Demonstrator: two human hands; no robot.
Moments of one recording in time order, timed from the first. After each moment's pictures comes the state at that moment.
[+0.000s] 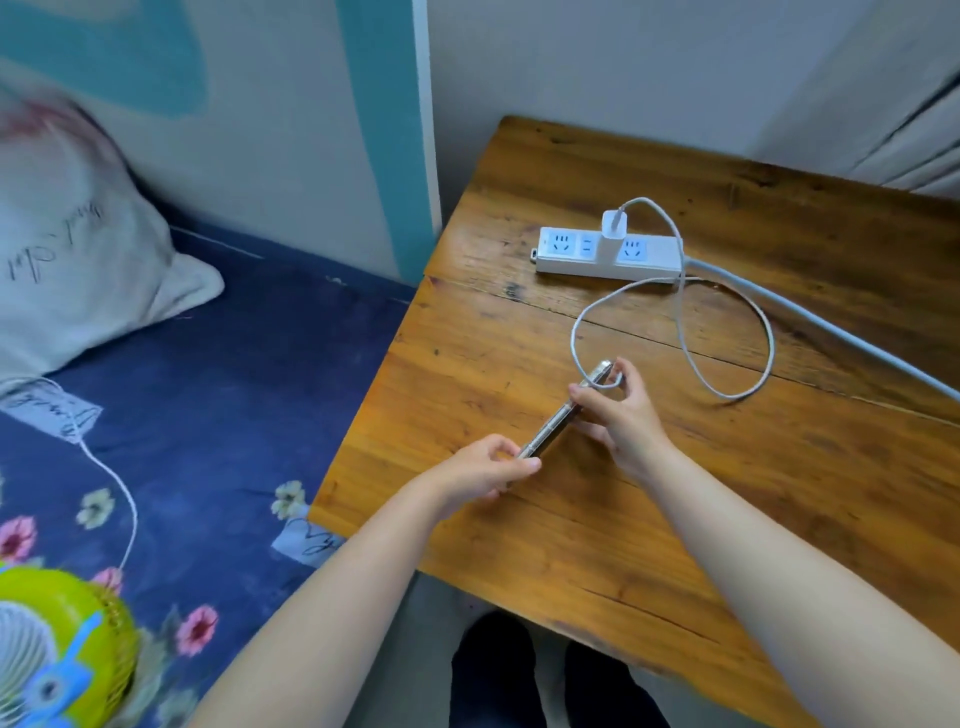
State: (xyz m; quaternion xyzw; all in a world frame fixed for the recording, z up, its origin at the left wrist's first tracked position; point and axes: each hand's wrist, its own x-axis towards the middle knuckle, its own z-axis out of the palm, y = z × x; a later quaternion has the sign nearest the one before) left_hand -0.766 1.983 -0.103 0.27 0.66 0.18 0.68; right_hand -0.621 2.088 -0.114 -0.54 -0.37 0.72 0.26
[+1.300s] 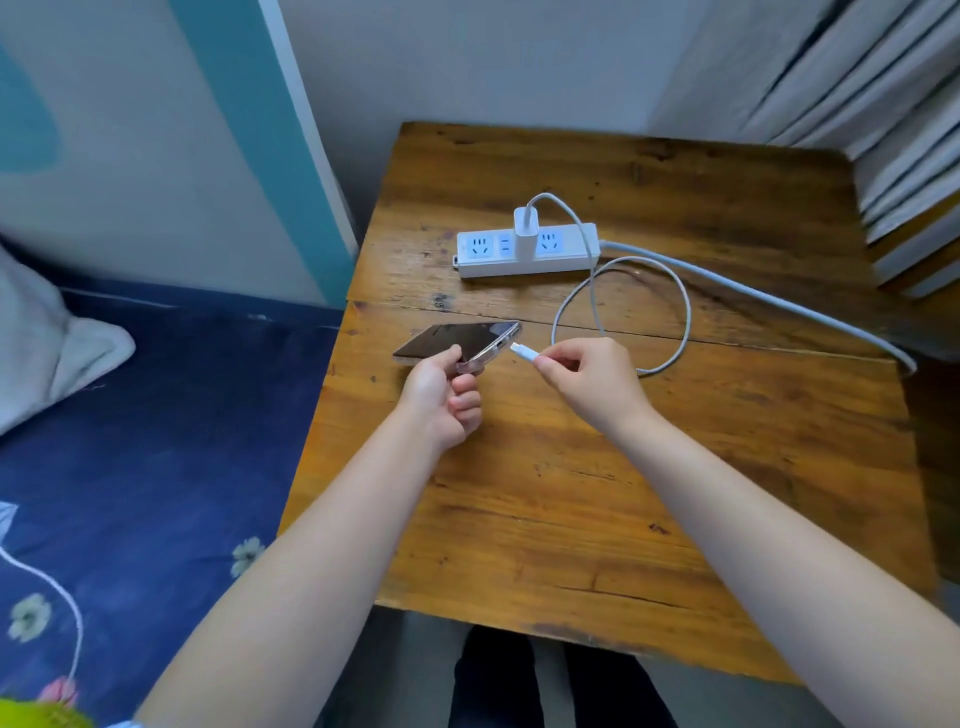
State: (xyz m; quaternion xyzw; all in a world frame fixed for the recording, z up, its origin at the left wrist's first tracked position) left_hand -0.763 2.068 -0.056 -0.10 0.56 0.45 0.68; right_hand -0.621 2.101 -0.043 -0.57 -0.70 0.38 0.18
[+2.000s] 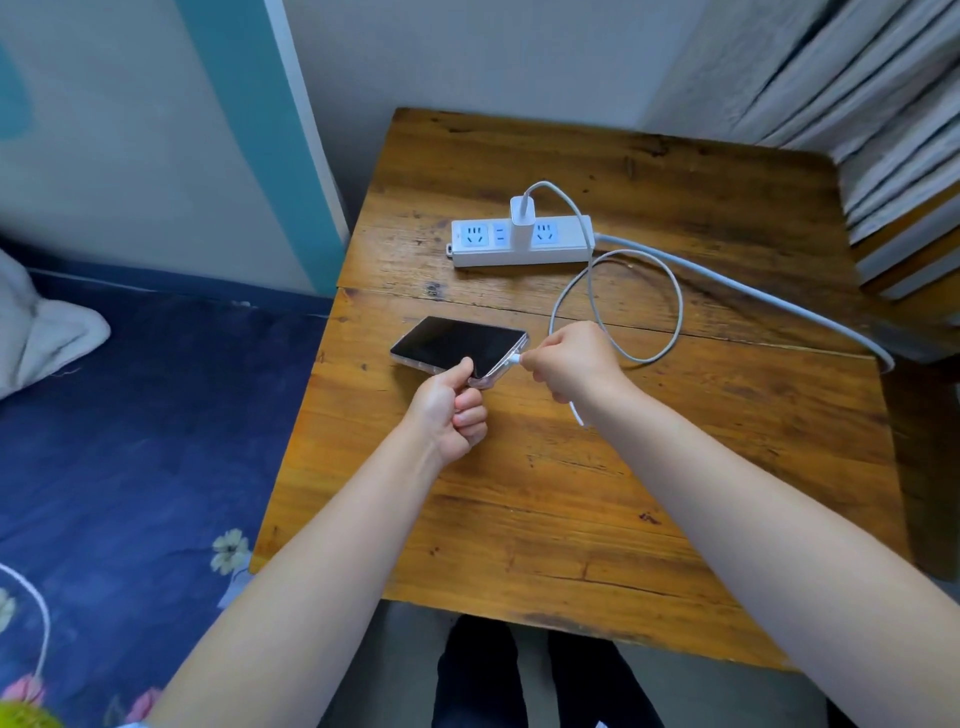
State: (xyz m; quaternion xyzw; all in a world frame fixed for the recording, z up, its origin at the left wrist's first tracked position) left_hand -0.757 2.049 -0.084 -0.05 0.54 0.45 0.71; right_hand -0.643 2.106 -0.040 -0.67 -0.58 0.46 0.10
